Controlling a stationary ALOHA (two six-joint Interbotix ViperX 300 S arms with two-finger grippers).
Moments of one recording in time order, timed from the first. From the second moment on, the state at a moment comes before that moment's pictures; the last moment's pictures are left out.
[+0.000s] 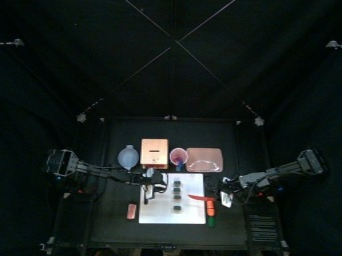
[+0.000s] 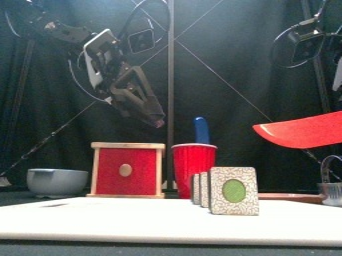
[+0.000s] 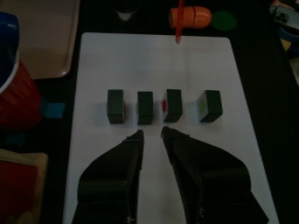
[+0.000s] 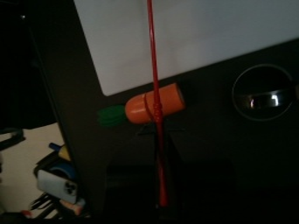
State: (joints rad) left arm -0.06 -0.07 0.71 -0.10 -0.03 0.01; right arm 0.21 -0.68 1.02 0.19 0.70 0.47
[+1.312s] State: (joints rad) left arm -0.02 -0.07 0.79 -0.02 -0.13 0.01; right arm 0.05 -0.60 0.97 -0.21 0.49 0.47
